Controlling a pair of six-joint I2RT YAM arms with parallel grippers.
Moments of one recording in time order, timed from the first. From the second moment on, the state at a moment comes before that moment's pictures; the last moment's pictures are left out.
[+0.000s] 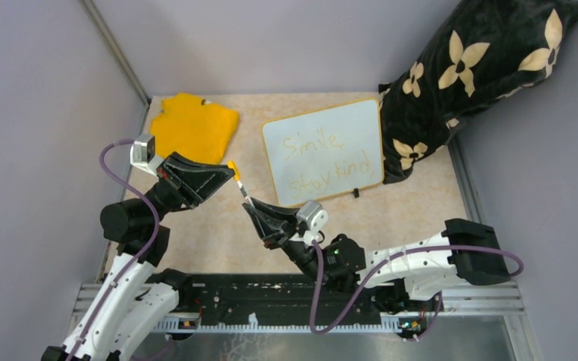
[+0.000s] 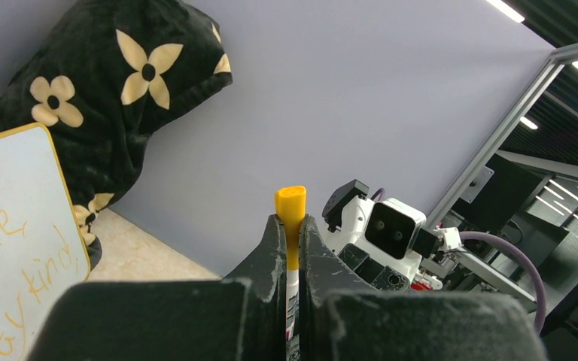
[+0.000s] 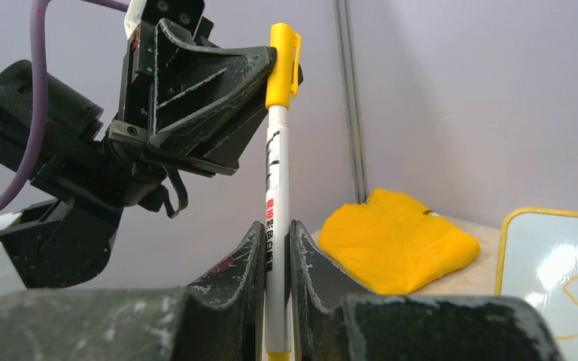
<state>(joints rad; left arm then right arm) -0.35 0.64 0.65 0.71 0.67 -1.17 1.58 1.32 0.72 1.26 0.65 -0.26</state>
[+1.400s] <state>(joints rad) -0.35 0.68 0.67 0.67 0.69 -1.12 1.56 1.34 0.76 1.22 0.69 -0.42</state>
